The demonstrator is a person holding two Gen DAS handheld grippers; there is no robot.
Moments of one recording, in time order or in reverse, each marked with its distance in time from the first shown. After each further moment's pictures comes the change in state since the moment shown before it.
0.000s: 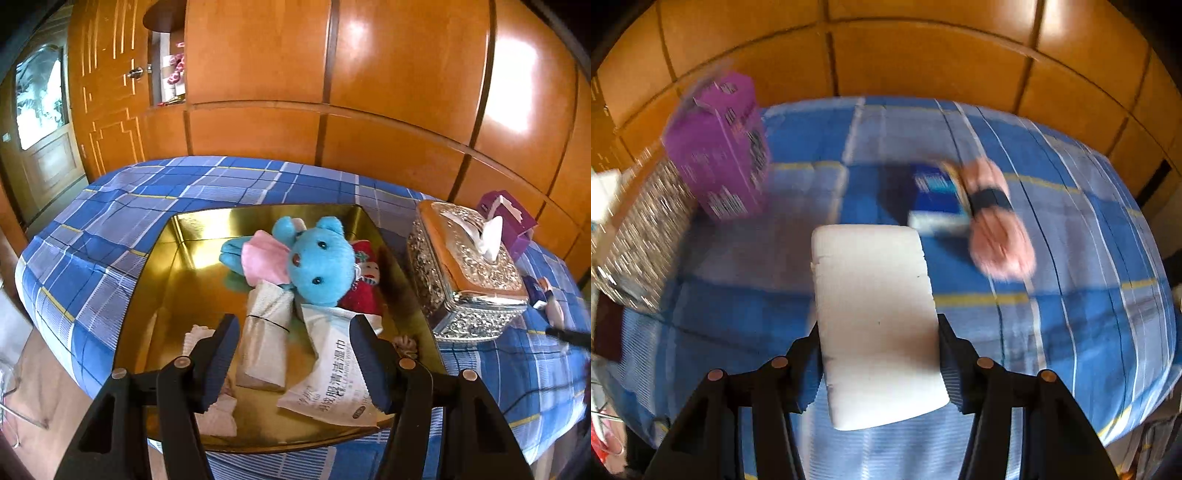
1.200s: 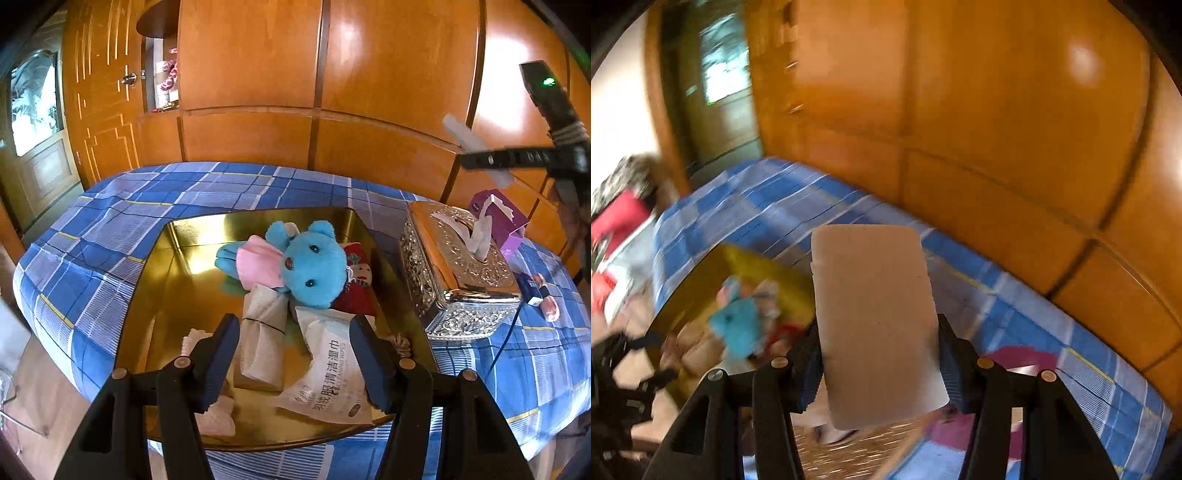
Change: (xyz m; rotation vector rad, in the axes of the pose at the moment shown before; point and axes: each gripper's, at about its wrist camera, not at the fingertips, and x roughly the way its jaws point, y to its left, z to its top) left arm -0.005 0.000 0.001 0.017 -0.017 -0.009; right arm -0.069 0.248 0.151 -0.619 -0.198 0.374
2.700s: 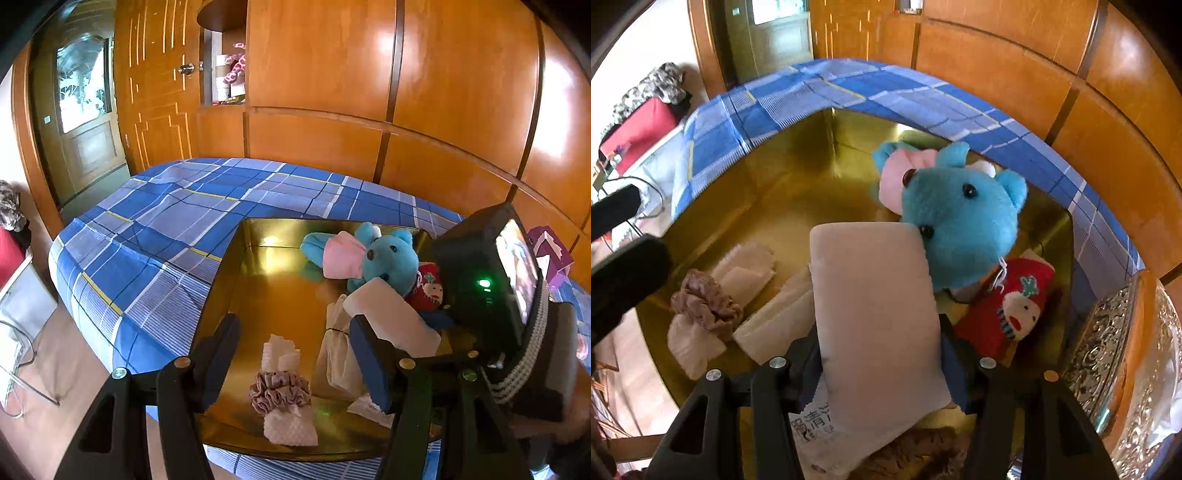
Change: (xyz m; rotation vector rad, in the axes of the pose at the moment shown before) left arm -0.003 0.059 0.003 -0.122 -0.020 0.150; right arm 0.138 0.195 -0.052 -0.134 0.232 0.080
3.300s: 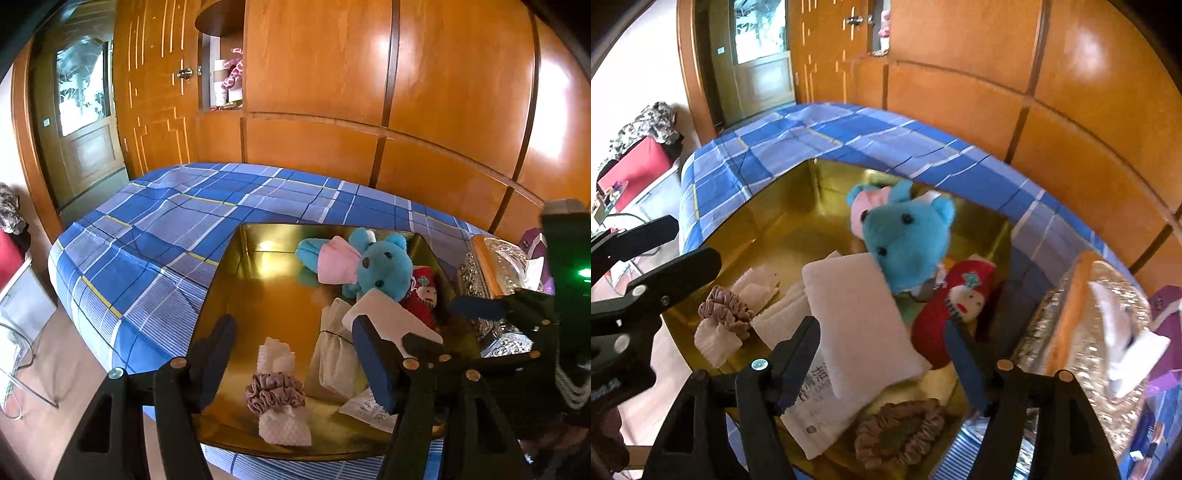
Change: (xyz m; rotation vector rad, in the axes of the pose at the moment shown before) left arm -0.006 -0.003 0.001 0.007 -0.020 -0.008; right arm -0.056 -0.015 -0.022 0.078 -0.155 -0.059
